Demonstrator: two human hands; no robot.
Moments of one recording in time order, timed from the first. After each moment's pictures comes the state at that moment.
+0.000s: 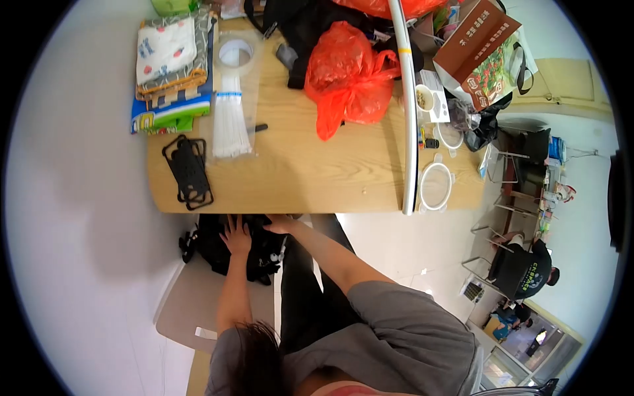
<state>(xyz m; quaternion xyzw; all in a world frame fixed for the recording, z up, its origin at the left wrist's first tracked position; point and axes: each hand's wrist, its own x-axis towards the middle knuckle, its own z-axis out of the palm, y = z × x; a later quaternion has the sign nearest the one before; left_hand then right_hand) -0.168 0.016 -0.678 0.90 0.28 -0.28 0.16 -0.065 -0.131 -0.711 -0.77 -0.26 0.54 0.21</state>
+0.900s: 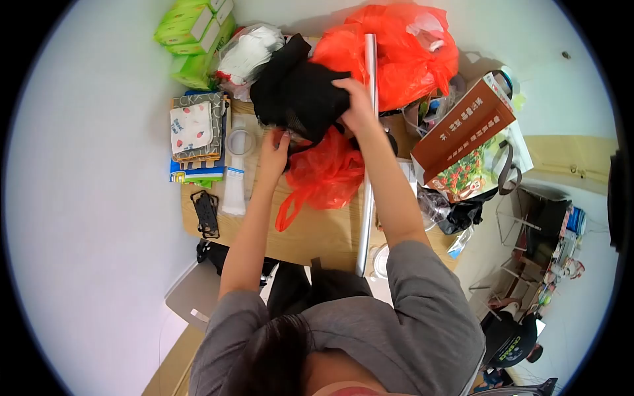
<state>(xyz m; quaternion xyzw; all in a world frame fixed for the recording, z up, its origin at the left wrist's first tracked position) 0.305 -0.060 -0.412 0.69 0.28 0.10 0.66 0.473 -0.202 -0.329 -0.37 0.06 0.34 0.86</state>
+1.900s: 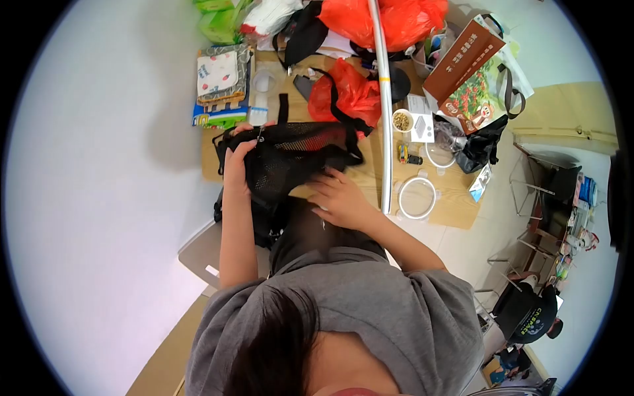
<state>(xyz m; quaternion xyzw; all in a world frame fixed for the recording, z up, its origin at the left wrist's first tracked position) 0.080 -0.050 -0.252 0.40 0.17 0.07 0.90 0.105 -0.286 -0.263 -0.78 -0.52 0.09 0.33</state>
